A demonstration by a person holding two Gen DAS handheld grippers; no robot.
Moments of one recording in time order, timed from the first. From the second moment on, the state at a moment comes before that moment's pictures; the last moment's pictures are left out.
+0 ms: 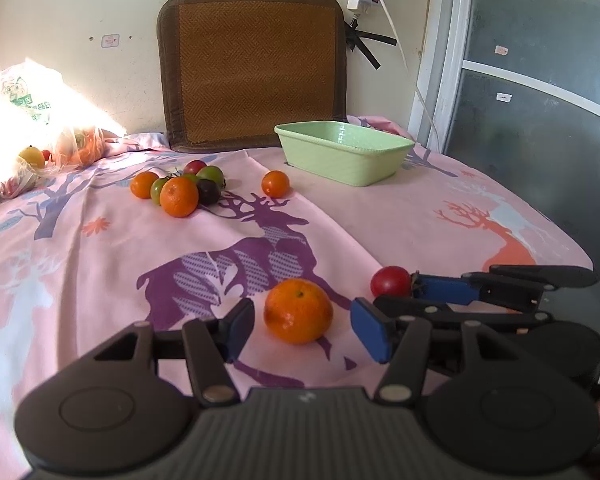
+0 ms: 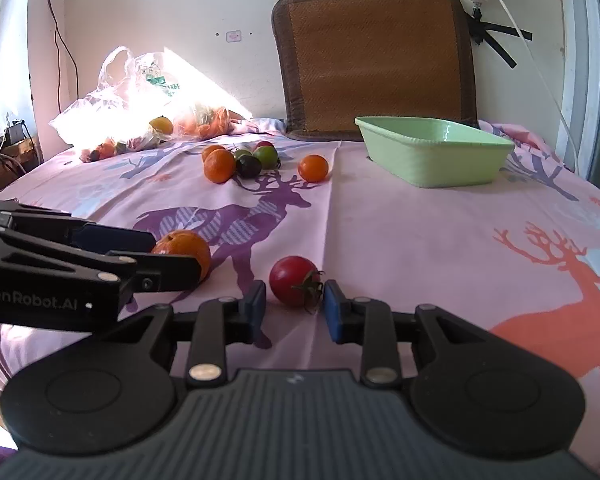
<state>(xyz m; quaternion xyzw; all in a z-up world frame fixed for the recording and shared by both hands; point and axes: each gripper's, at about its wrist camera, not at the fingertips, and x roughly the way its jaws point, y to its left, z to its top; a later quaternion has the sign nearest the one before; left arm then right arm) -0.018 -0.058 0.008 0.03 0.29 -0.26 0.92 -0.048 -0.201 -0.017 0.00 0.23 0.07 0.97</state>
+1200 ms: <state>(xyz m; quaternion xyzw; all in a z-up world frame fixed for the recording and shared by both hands) 0.183 -0.208 0.063 -0.04 0.34 -0.34 0.87 0.060 -0.350 0.034 0.06 0.14 -0.02 0.99</state>
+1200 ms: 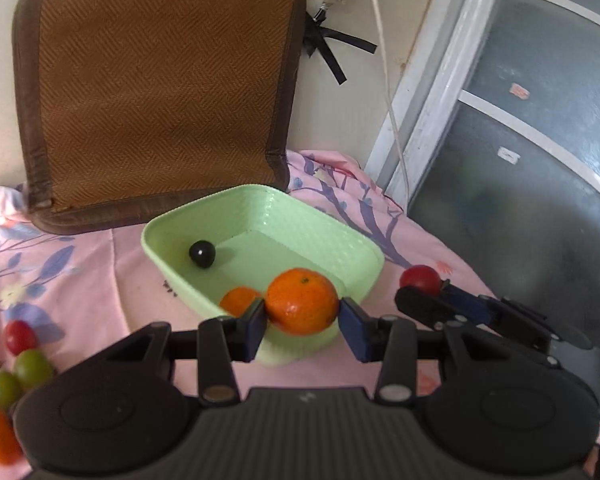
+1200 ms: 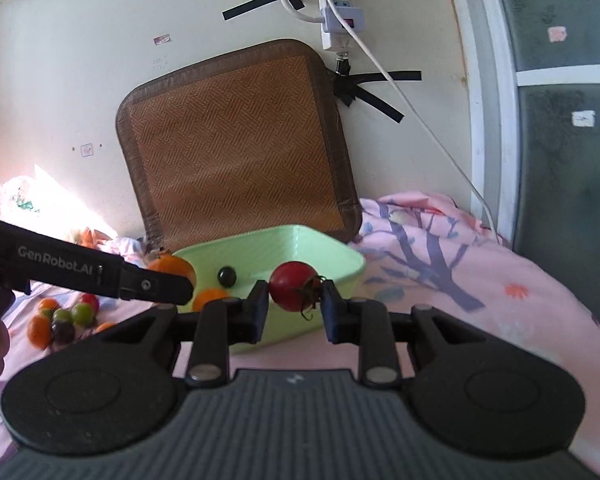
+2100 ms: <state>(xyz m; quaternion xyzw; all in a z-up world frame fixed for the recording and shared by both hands) 0.227 -0.248 0.037 0.00 0.35 -0.27 0.90 0.112 -0.353 0.021 0.02 0.14 -0.05 0.99</state>
